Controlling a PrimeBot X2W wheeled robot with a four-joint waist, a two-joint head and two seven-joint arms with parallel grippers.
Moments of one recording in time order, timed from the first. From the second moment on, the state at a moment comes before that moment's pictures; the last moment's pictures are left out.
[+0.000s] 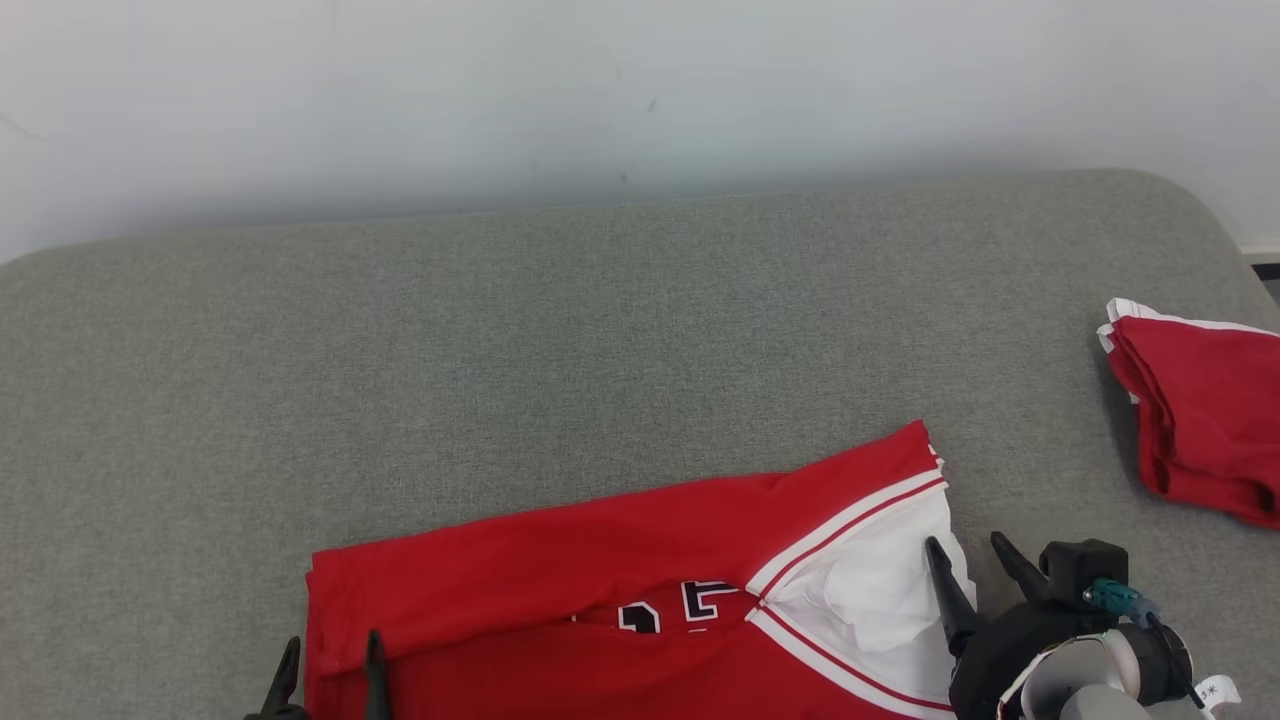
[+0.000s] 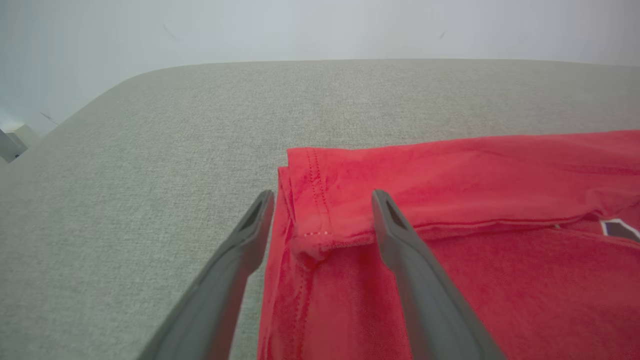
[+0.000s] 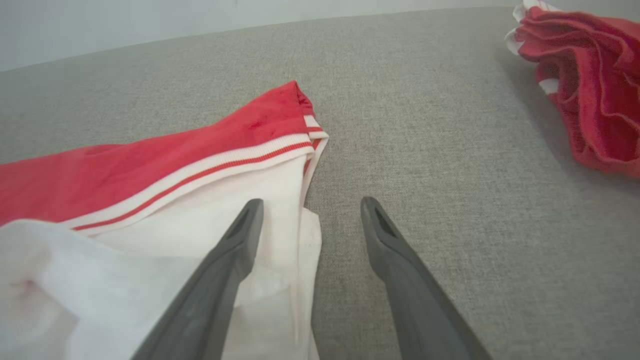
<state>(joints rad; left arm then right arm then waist) -0.01 0.05 -0.01 0.37 -0.09 0.02 -0.26 -0.27 -0.20 0.08 0.66 0.26 0.13 -0.11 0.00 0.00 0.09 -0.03</state>
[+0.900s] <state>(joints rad) -0.02 0.05 -0.02 0.34 -0.09 0.02 -0.26 -0.29 -0.25 0.31 0.77 0.51 0.13 -0.04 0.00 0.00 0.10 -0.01</state>
